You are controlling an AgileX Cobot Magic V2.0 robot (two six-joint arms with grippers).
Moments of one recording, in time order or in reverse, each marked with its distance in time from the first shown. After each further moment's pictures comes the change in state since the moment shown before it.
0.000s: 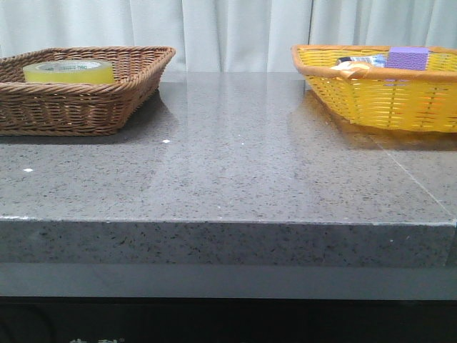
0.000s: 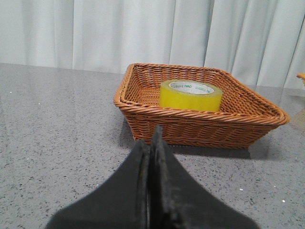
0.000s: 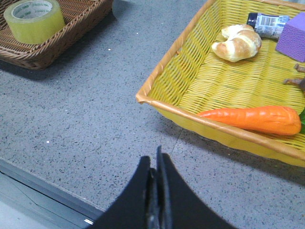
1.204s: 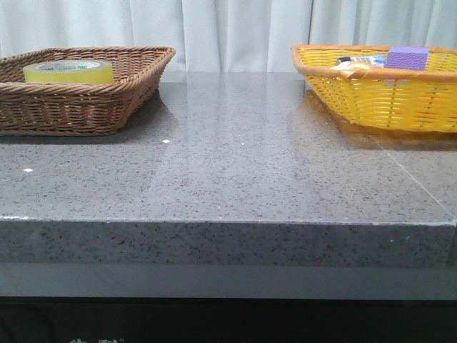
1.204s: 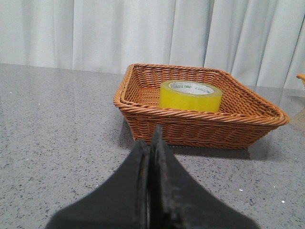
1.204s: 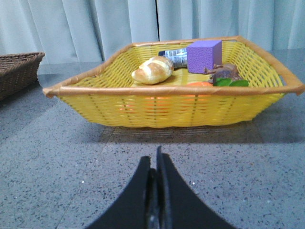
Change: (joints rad) left arm 0.000 0.000 0.000 0.000 -0.002 0.000; right arm -0.304 -0.597 0.785 0.093 -0.611 0.000
